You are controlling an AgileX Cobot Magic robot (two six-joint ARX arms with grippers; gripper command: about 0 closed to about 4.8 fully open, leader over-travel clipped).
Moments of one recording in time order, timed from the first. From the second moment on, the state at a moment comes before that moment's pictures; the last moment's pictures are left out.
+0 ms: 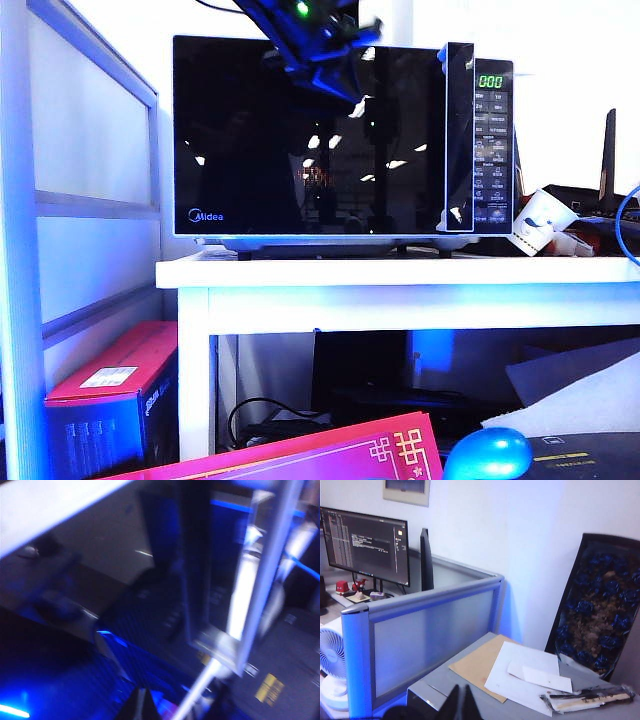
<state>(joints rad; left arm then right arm) -0.57 2.05 2.01 -0.34 0.13 0.23 0.39 1.52 2.23 -0.54 -0.37 -0.11</state>
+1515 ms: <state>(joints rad) -0.65 1.11 2.02 -0.67 0.07 0.23 0.39 1.26 2.24 -0.58 -0.28 -0.11</state>
